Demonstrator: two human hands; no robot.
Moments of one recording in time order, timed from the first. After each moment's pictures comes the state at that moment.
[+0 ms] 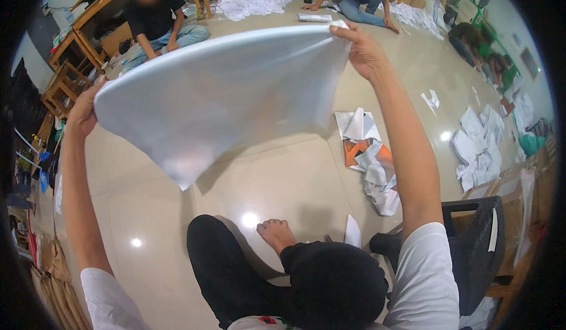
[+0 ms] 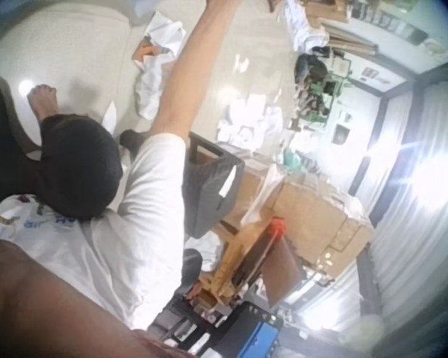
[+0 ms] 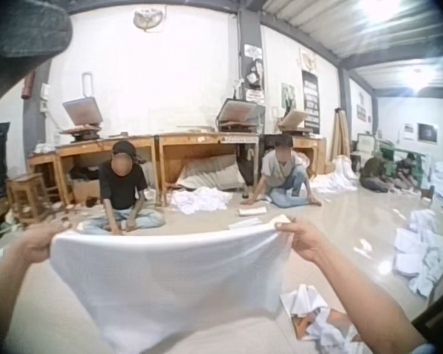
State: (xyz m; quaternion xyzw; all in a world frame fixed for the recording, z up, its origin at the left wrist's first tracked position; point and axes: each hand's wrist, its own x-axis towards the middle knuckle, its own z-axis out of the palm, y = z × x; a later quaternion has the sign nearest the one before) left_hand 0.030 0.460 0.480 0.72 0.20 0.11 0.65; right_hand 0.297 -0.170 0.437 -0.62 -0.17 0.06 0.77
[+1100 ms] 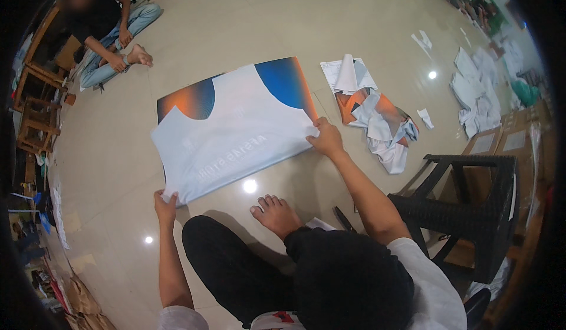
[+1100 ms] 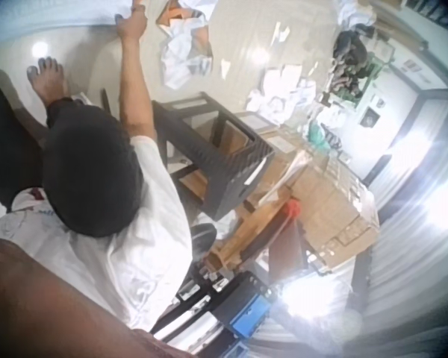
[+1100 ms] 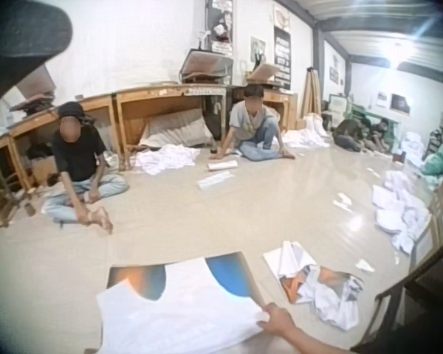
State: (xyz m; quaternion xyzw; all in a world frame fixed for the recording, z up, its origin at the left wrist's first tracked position) left_hand -0.116 0.348 0.015 0.89 0.31 0.08 0.31; right_hand 0.136 -0.217 0.028 -0.95 -0.03 0.04 0.30
